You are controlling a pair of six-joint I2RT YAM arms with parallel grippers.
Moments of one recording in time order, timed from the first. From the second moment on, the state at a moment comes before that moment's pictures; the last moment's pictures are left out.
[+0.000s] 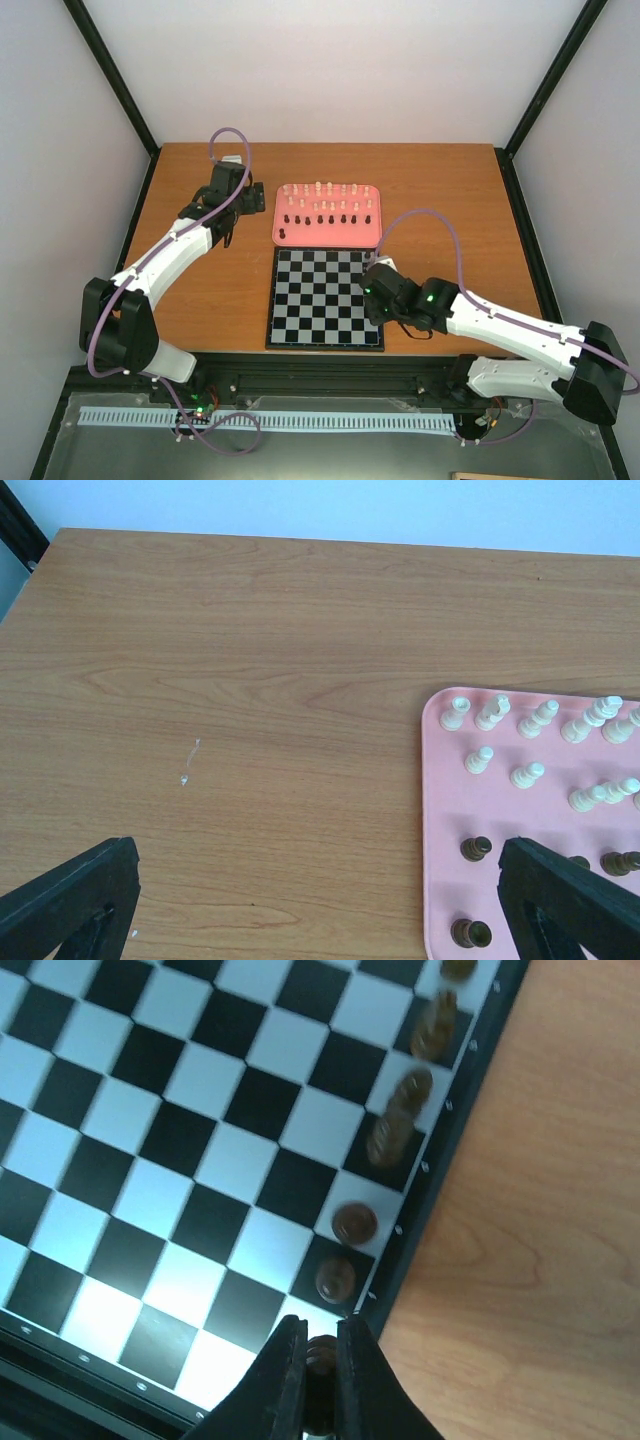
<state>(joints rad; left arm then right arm) -0.33 1.46 1.13 -0.34 -0.36 -0.28 1.00 1.10 0.80 -0.76 0.26 0.59</state>
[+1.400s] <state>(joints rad) -0.33 1.48 1.13 -0.34 -0.36 -0.28 1.05 1.18 0.65 -0.62 0.25 0.66</state>
